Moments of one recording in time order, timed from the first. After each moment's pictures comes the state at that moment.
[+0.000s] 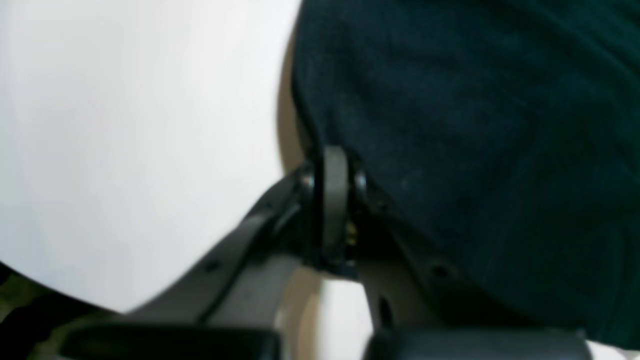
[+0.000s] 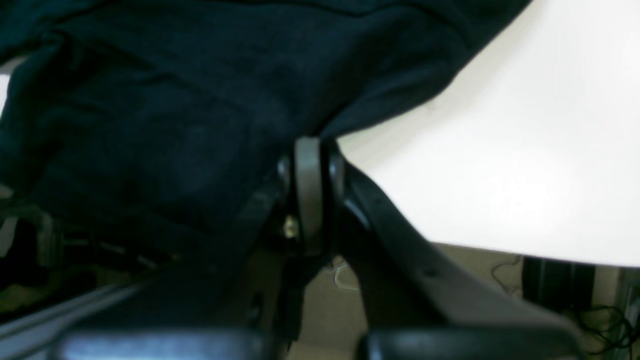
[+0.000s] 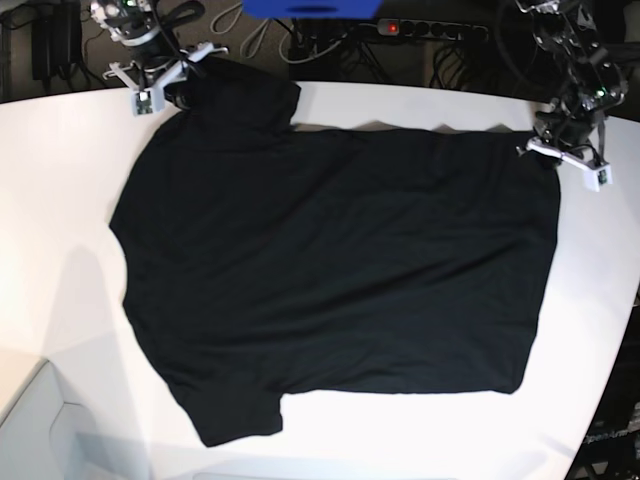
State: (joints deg) left arm 14.3 -6.3 -37.5 87.2 -20.8 -18.7 44.3; right arm -40.7 5.3 7.7 103.1 8.7 14.6 -21.0
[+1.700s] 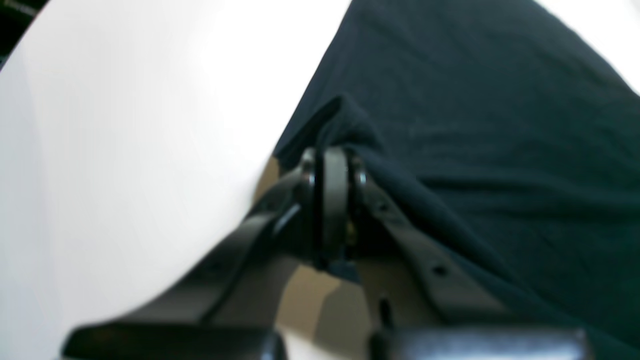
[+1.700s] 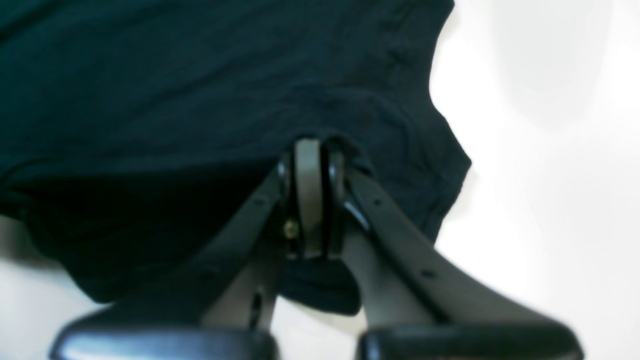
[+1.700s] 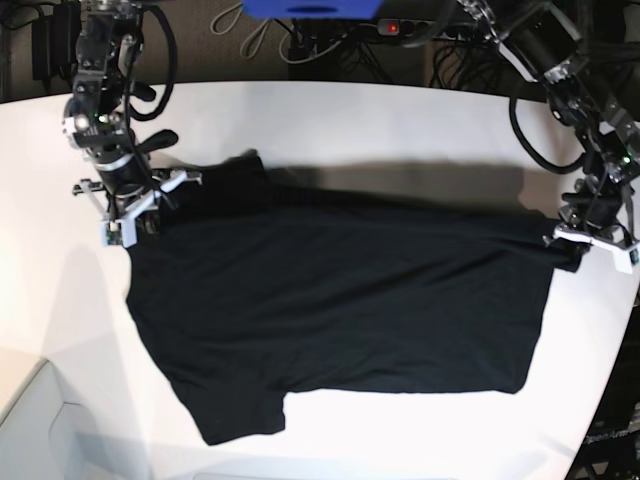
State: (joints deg) left arm -3.1 -5.6 -41.8 92.2 -18.4 -18.2 49.6; right arm -13.5 4.8 13.6 103.5 7.9 15.0 -36.8
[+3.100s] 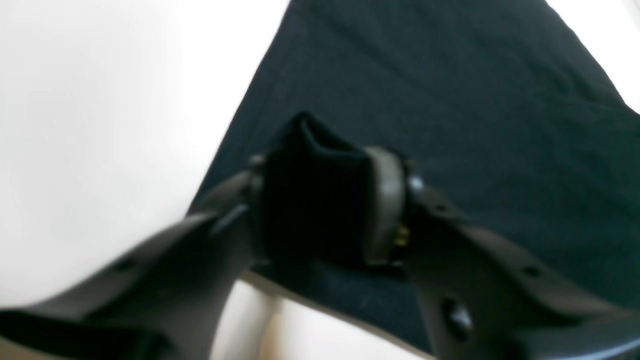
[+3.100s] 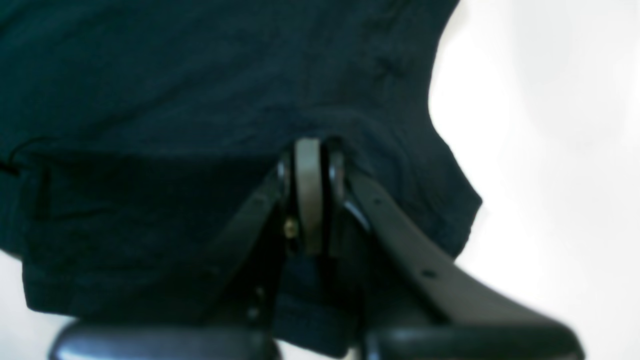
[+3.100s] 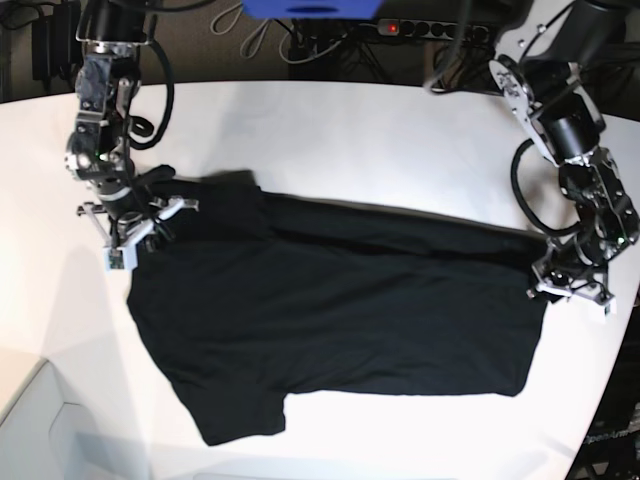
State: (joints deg) left arm -20.7 -13.0 -35.2 62.2 -18.1 -17.9 48.8; right arm -5.1 6.2 13.4 92.0 7.9 15.0 -36.4
